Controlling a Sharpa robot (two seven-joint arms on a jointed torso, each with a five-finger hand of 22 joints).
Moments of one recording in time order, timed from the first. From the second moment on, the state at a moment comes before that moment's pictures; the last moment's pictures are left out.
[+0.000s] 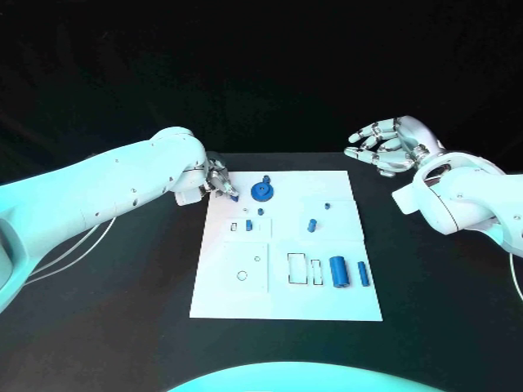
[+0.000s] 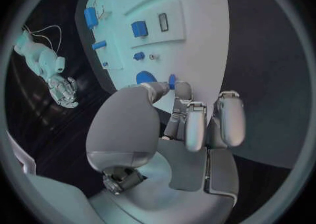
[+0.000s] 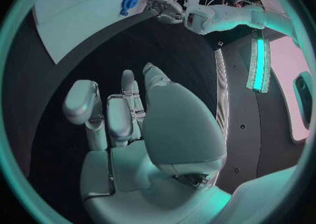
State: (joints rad) left arm 1.30 -0.50 -0.03 0.98 -1.01 0.25 -0.51; left_hand 1.31 -0.16 0.63 0.27 0.19 0.83 0.09 0.61 0.70 1.14 0.02 1.07 0.68 1.47 -0.04 1.52 1.31 0.08 1.39 0.07 1.42 1.31; right arm 1.34 -0.89 -0.16 1.49 -0.70 -0.59 0.12; right_hand 1.46 -0.14 0.10 0.29 0.25 0.91 0.14 0.31 0.35 1.04 0.06 0.65 0.42 1.45 -0.02 1.28 1.04 0.10 1.40 0.09 0.98 1.30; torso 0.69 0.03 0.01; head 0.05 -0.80
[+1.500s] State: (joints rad) left arm 1.27 -0.78 -0.04 1.42 -1.02 -0.02 -0.45; left_hand 1.16 -0.24 0.66 0.21 0.58 0.94 0.06 0.63 0.77 1.30 -0.02 1.19 0.91 1.46 -0.07 1.55 1.31 0.06 1.44 0.04 1.47 1.31; right arm 1.34 -0.90 -0.16 1.48 -0.70 -0.60 0.13; right_hand 1.45 -0.18 0.21 0.29 0.26 0.89 0.15 0.32 0.34 1.06 0.07 0.51 0.31 1.33 0.00 1.10 0.79 0.15 1.29 0.10 0.65 1.15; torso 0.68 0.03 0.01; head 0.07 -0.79
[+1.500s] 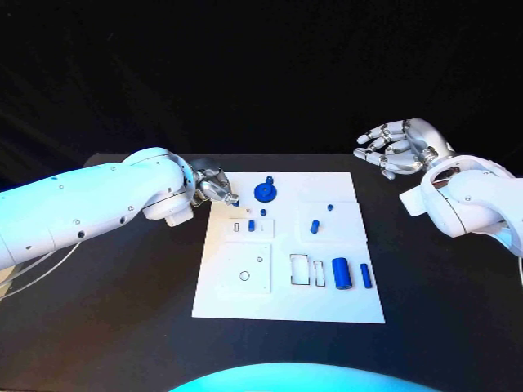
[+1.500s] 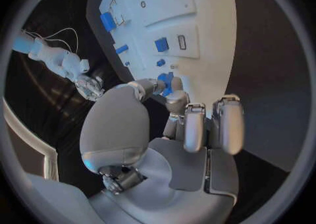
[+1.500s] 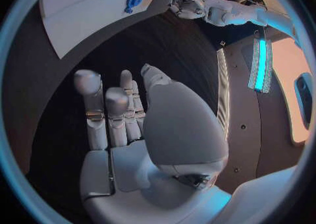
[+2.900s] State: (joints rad) left arm 1.23 -0.81 -0.08 1.49 -1.12 -0.06 -0.45; left_hand 1.15 -0.25 0.66 0.21 0.58 0.95 0.06 0.63 0.77 1.31 -0.02 1.20 0.92 1.46 -0.07 1.55 1.31 0.06 1.44 0.04 1.47 1.31; right arm 1.34 -0.89 -0.16 1.45 -0.49 -0.60 0.22; right_hand 1.38 -0.21 0.35 0.28 0.32 0.90 0.21 0.23 0.29 1.09 0.15 0.19 0.06 1.10 0.10 0.29 0.29 0.17 1.08 0.20 0.07 0.38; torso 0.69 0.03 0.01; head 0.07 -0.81
